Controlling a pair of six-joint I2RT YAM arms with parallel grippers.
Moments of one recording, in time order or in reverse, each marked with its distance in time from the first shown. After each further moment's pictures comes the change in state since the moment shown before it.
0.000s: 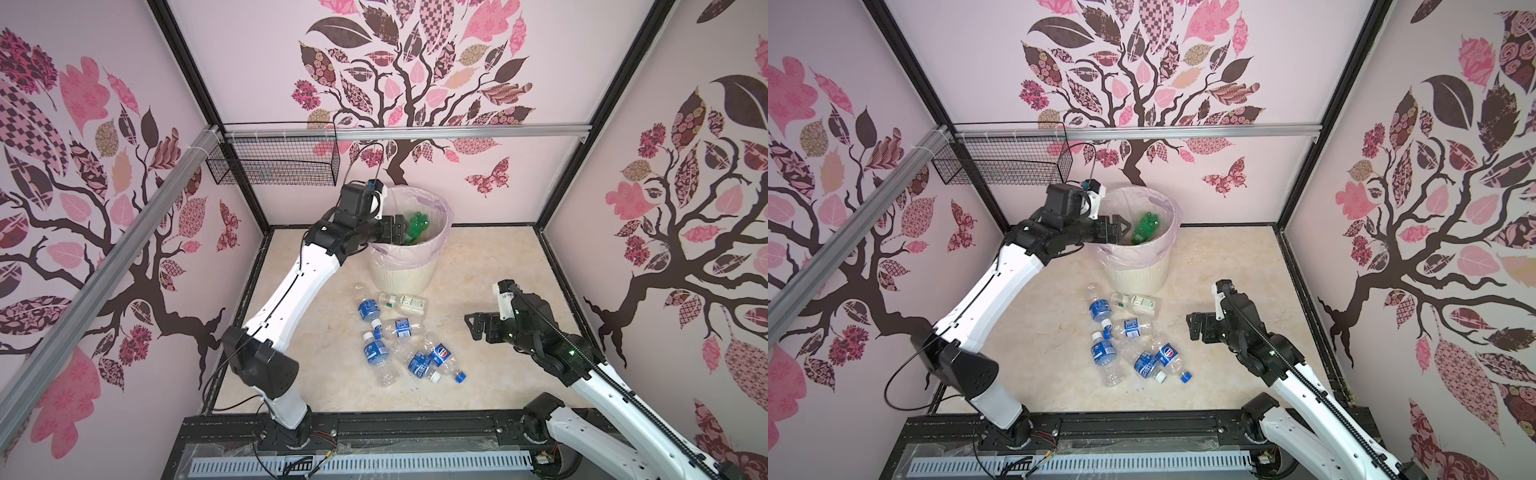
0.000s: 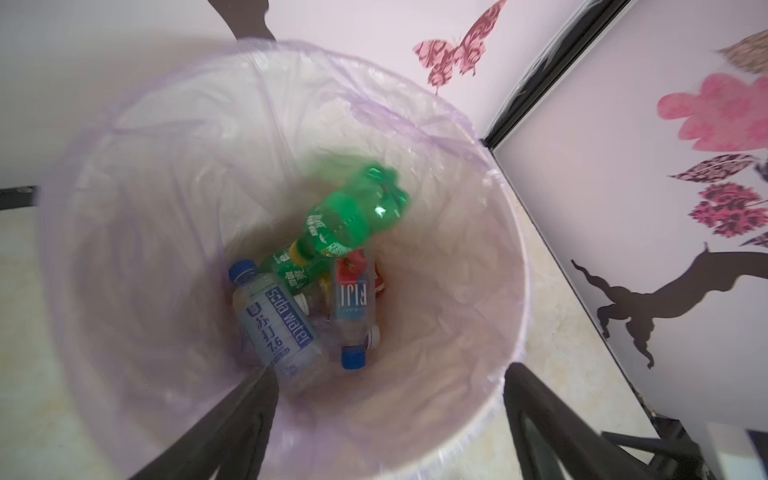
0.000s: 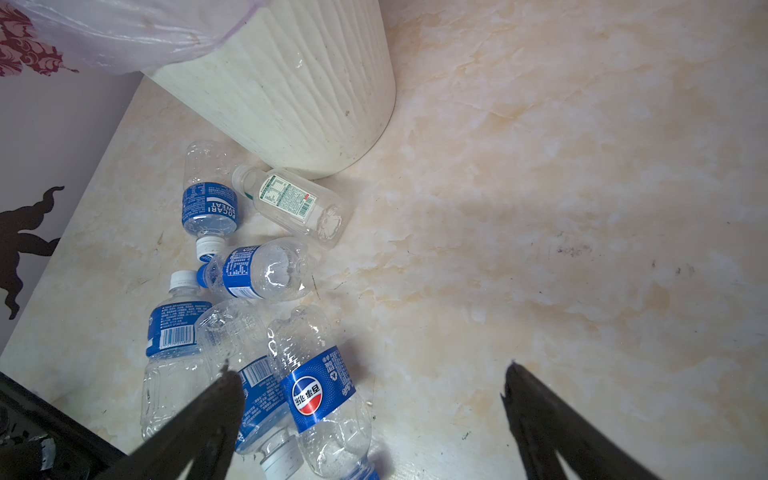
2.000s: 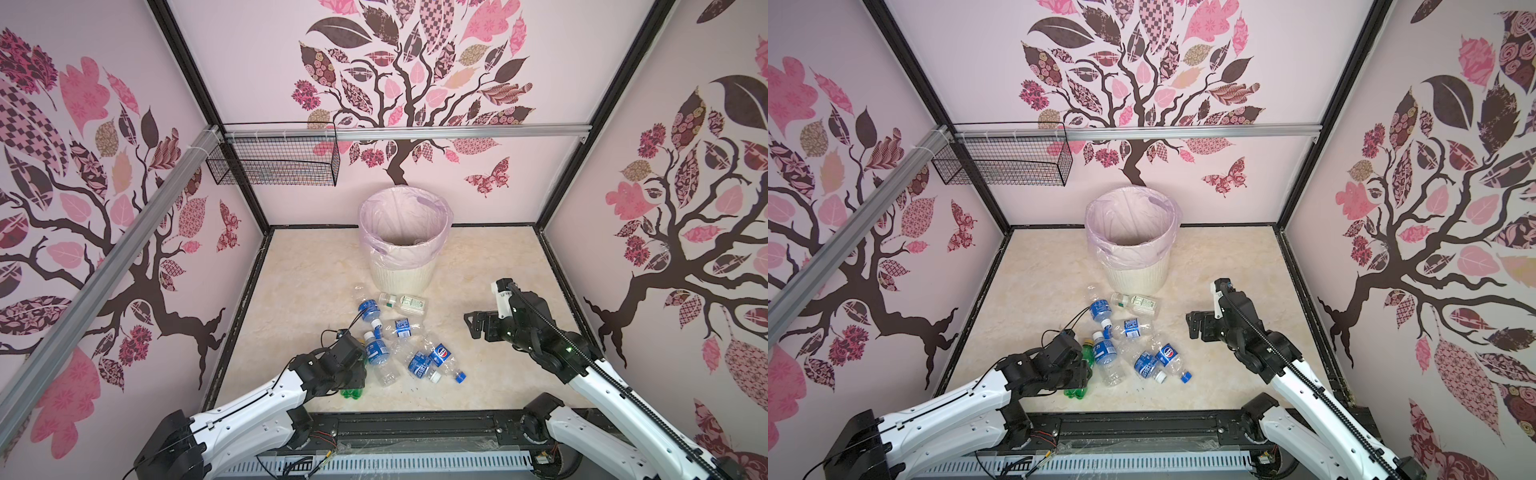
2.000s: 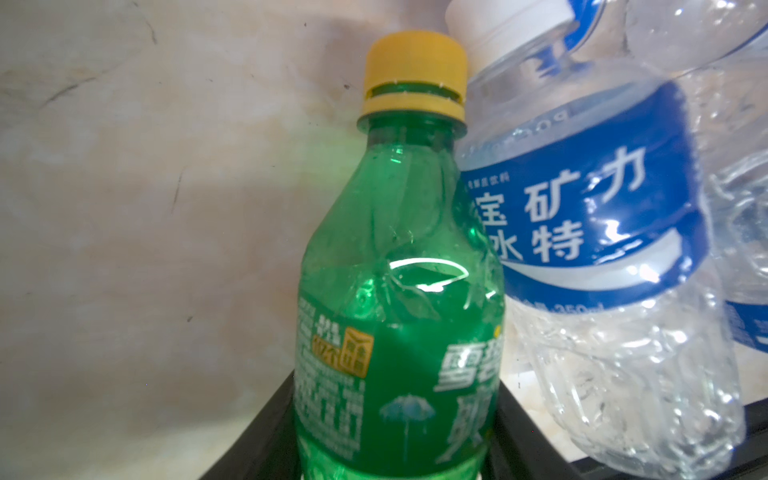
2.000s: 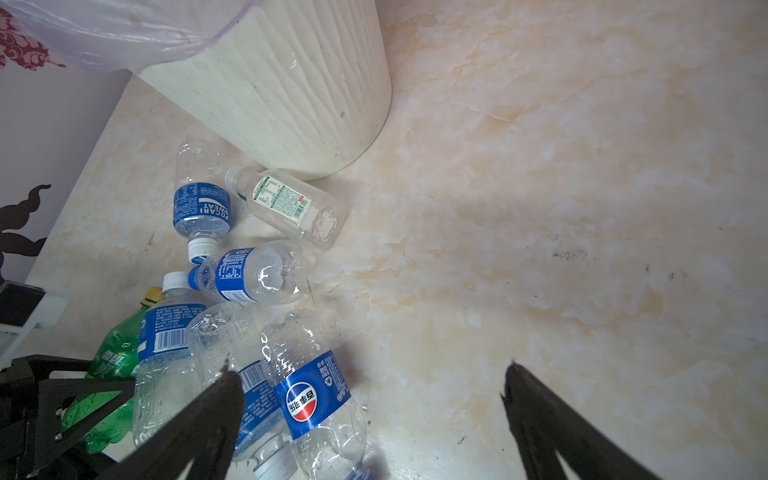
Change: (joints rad) left arm -0.370 -0.689 -1.421 0.047 -0.212 -0.509; right arm 0.001 0.013 0.002 0.002 0.024 -0.010
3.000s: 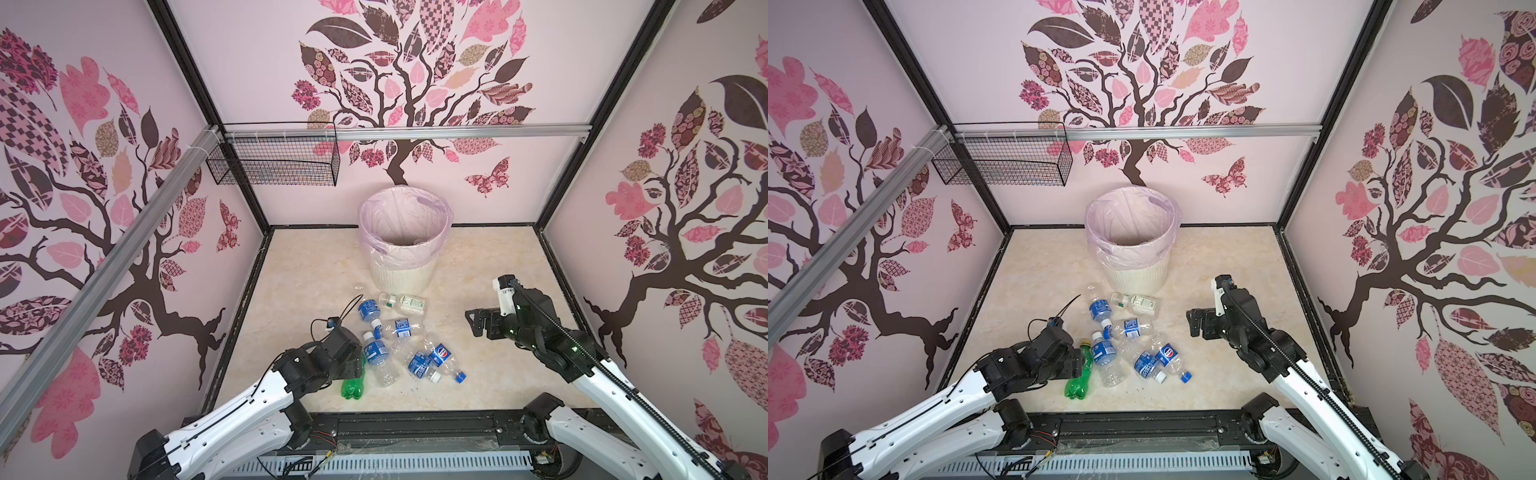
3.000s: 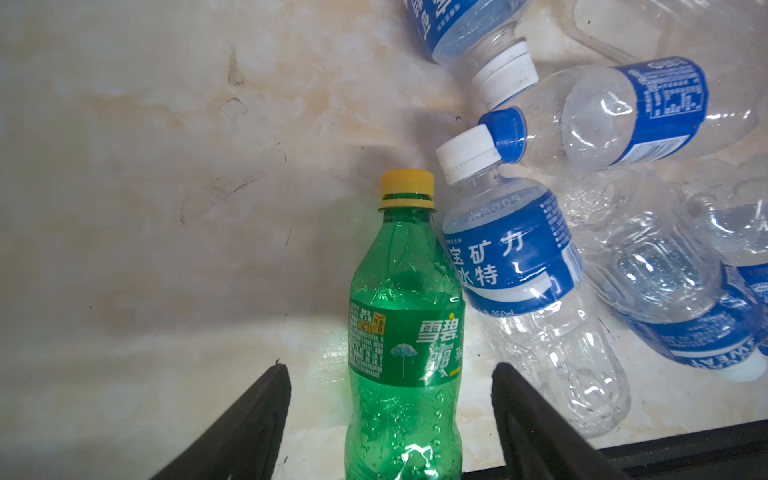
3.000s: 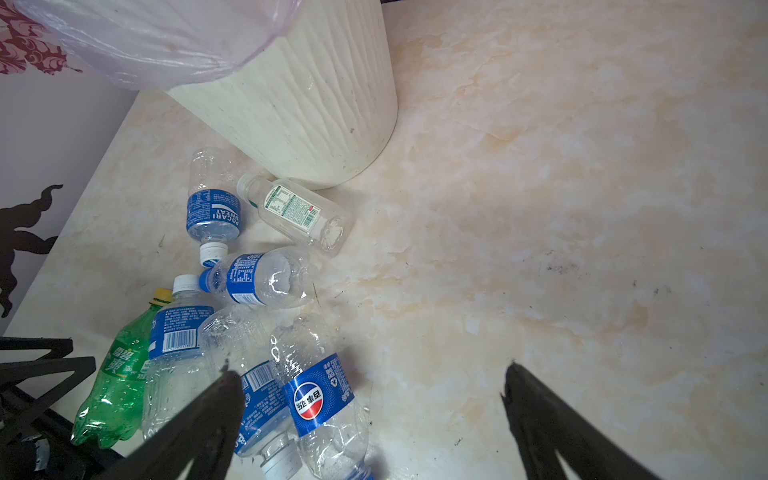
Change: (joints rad) left arm 0.007 -0.078 0.133 -0.173 -0.132 0.013; right arm 0.000 -0.001 0.054 -0.030 0.000 -0.024
